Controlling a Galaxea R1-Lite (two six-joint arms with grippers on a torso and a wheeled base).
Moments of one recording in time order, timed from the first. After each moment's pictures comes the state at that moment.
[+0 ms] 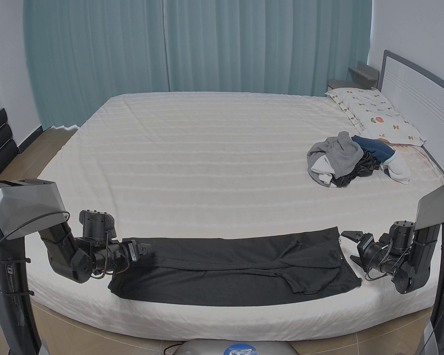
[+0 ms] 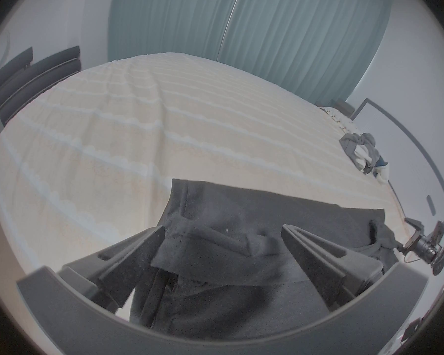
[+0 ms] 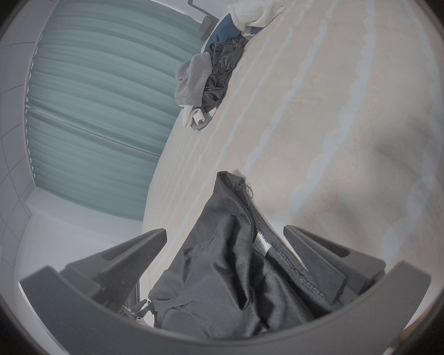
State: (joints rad) left arm -0.12 2.28 -0.67 -0.91 -0.07 -0.36; right arm -0.06 2.41 -0.39 -1.55 0.34 0.97
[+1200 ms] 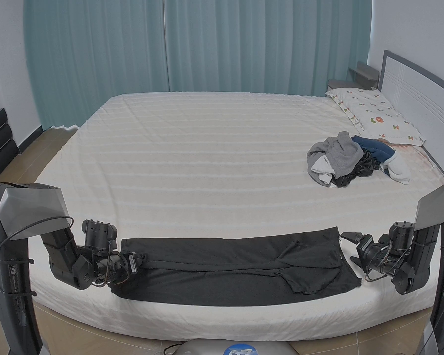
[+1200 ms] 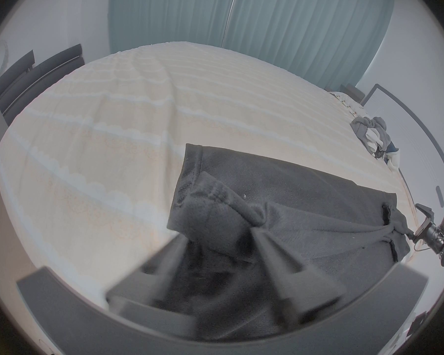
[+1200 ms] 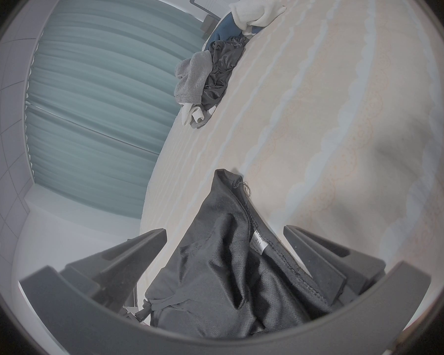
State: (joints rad) left arm -0.13 2.30 -0.61 -0.88 -0.02 -0.34; right arm -0.06 2.42 -0.39 -1.55 0.34 0.95
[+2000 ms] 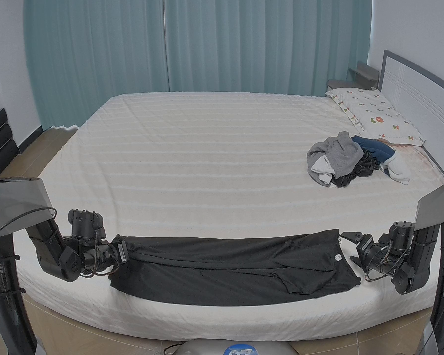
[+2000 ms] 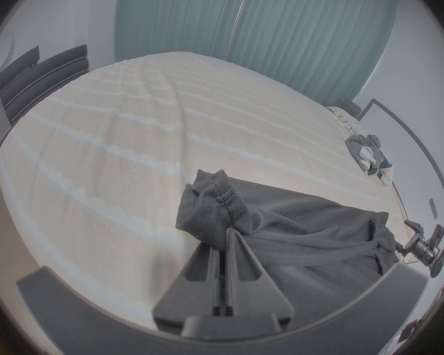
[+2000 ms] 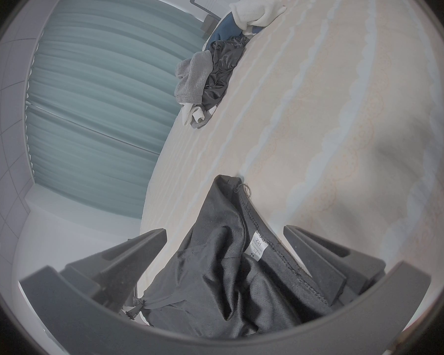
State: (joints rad) left arm -0.07 2.22 -0.61 -0.86 -0.06 -0.34; right arm -0.06 2.42 -0.39 -1.55 0.34 0.95
